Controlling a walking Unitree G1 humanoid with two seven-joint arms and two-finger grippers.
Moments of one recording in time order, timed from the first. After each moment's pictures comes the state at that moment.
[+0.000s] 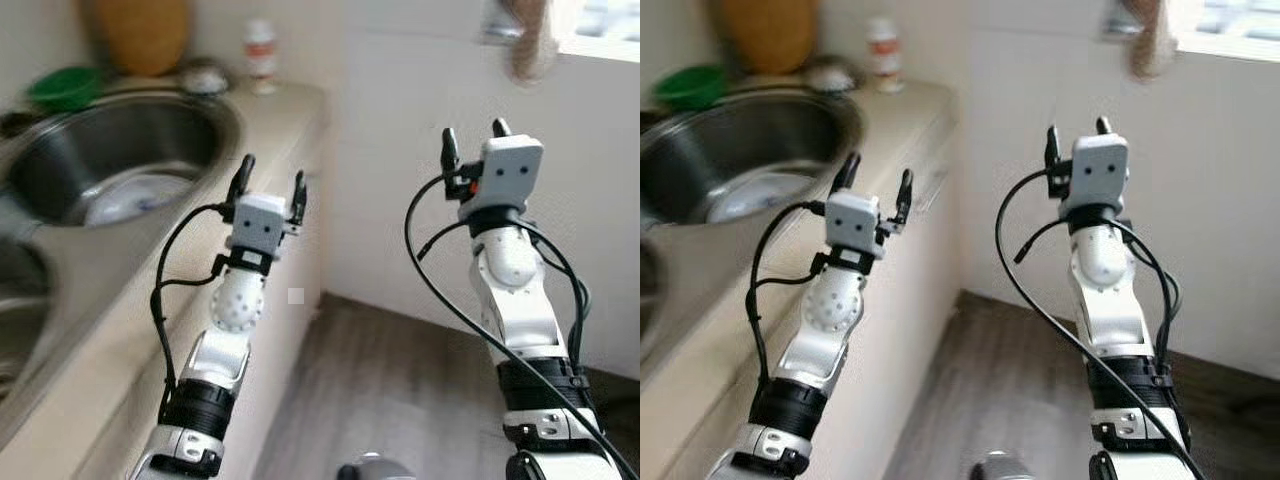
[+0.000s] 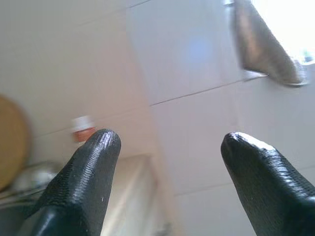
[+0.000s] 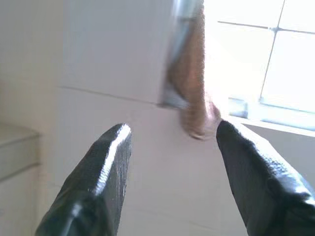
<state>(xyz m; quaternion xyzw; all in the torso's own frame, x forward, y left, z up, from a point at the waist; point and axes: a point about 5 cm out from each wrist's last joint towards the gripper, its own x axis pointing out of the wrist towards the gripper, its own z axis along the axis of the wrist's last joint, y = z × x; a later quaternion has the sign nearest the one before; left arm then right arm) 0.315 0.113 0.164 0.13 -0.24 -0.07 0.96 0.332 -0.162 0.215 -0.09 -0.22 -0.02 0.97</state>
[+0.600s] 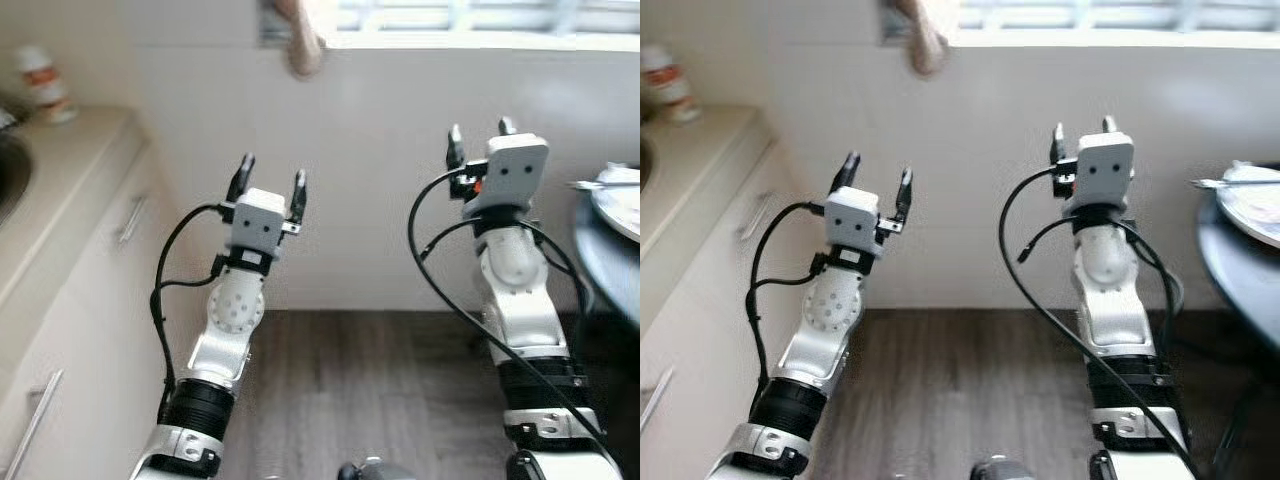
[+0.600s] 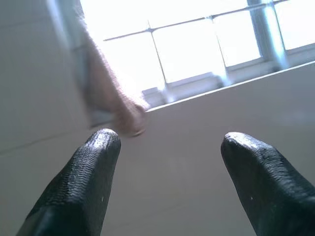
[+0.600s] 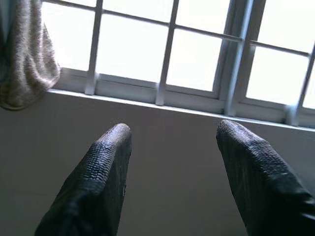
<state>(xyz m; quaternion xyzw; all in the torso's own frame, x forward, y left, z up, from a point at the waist) 0.315 0.114 0.164 0.12 -0.24 -0.06 0.96 0.333 -0.160 0.215 -0.09 -0.22 -0.01 0.97</state>
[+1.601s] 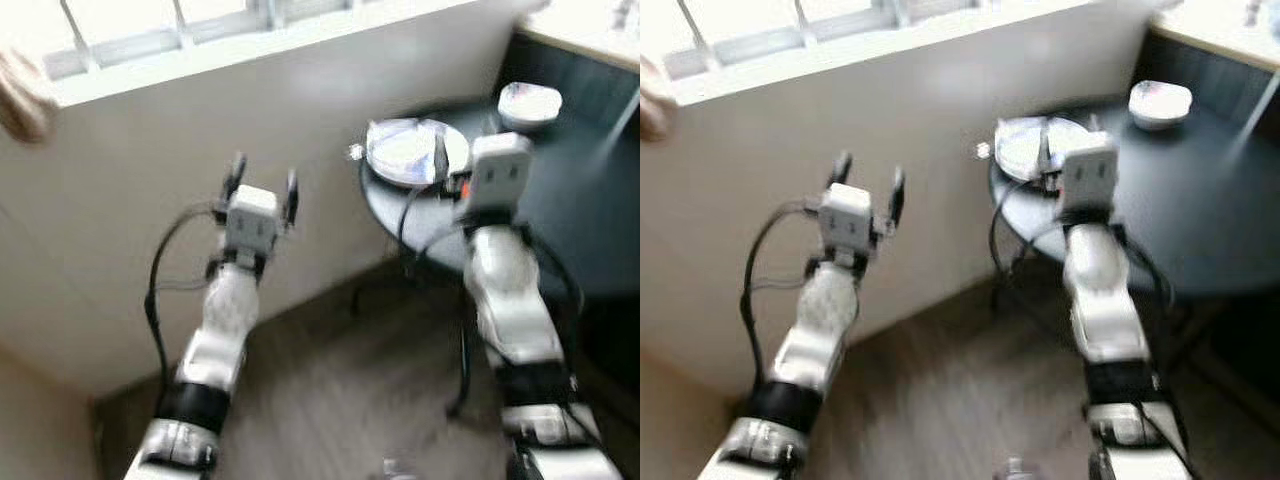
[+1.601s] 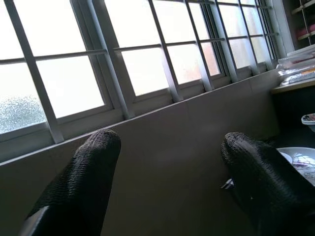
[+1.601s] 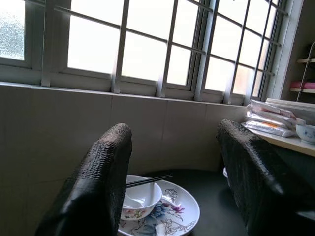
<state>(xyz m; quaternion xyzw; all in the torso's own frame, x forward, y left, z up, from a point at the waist) 0.316 0.109 0.162 0.12 -0.23 -0.07 0.96 0.333 -0.165 0.213 -0.10 -0.21 -0.02 0.97</state>
